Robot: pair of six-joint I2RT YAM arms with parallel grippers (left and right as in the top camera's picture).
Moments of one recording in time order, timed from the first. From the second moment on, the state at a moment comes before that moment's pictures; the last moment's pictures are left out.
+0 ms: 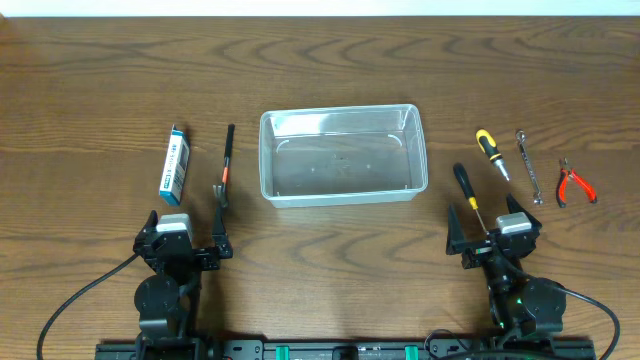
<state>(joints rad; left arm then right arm) 0.02 0.01 0.09 -0.29 -0.03 -0.04 0.04 0.01 0.03 -0.10 -0.14 -0.06</state>
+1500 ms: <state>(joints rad) -0.01 0.01 0.03 -0.14 -0.02 -0.04 0.04 0.01 0.03 -0.11 -0.01 -0.06</state>
